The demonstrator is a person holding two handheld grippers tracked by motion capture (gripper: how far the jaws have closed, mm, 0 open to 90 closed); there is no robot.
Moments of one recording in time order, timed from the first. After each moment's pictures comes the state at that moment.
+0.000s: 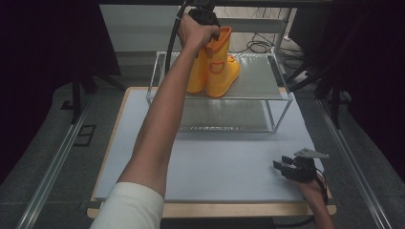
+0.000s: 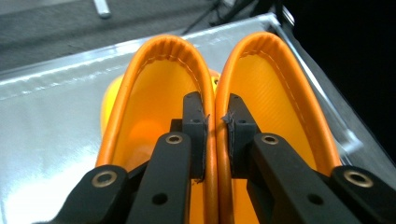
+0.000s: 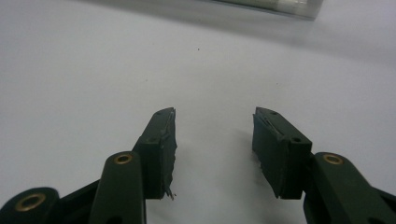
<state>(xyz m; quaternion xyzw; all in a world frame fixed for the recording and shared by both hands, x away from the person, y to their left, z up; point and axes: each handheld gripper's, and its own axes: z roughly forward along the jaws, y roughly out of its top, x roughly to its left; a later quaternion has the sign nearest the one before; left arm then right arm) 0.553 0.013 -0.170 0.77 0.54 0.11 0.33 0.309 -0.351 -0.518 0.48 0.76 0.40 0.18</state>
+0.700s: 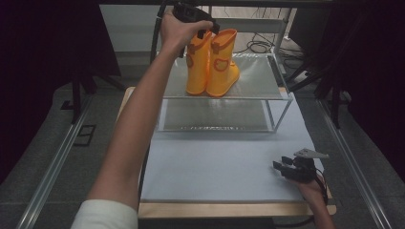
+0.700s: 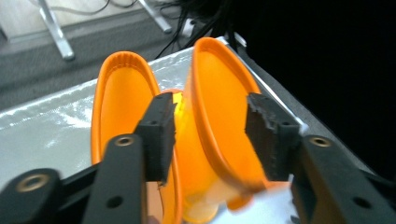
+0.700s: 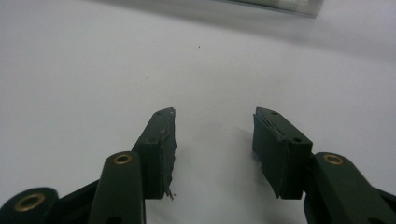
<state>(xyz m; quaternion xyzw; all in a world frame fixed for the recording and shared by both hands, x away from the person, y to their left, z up) 0.498 0.056 -0.140 0.78 0.44 0.09 0.43 0.309 -0.351 -0.518 0.48 0.76 0.40 0.17</state>
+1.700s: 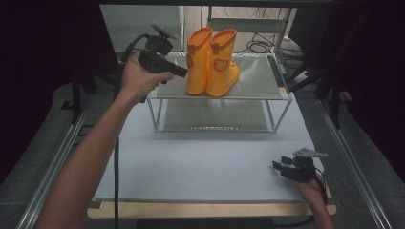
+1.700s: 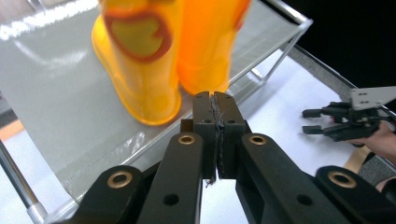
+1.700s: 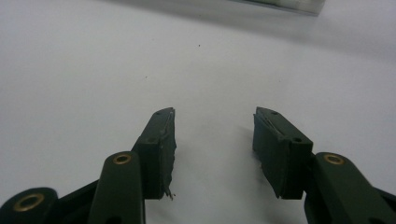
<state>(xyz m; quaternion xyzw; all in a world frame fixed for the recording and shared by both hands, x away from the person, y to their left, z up) 0.423 0.118 -0.218 0.83 0.40 0.08 0.37 0.311 -0.350 -0.519 0.48 0.77 0.39 0.18</state>
